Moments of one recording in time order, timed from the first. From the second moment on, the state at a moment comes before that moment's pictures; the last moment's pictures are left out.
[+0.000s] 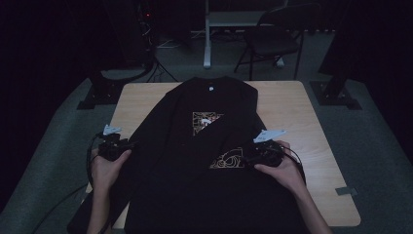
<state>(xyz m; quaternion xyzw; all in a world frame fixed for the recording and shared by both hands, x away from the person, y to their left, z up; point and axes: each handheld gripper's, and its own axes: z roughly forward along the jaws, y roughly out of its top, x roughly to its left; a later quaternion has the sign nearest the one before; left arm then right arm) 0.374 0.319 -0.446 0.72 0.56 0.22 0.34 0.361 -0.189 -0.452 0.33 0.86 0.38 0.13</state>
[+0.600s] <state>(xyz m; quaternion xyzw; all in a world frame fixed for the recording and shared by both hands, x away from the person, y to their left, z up) 0.375 0.314 -0.443 0.72 0.57 0.20 0.34 0.363 -0.199 -0.453 0.32 0.86 0.38 0.13</state>
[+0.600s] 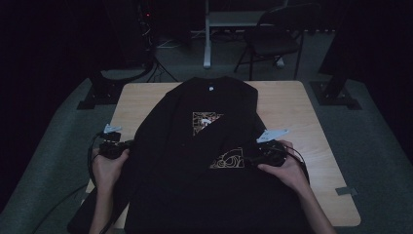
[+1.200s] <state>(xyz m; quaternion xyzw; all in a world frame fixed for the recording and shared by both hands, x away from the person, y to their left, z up) 0.389 0.297 -0.383 0.71 0.54 0.26 0.37 0.362 -0.208 -0.455 0.33 0.85 0.39 0.13</state>
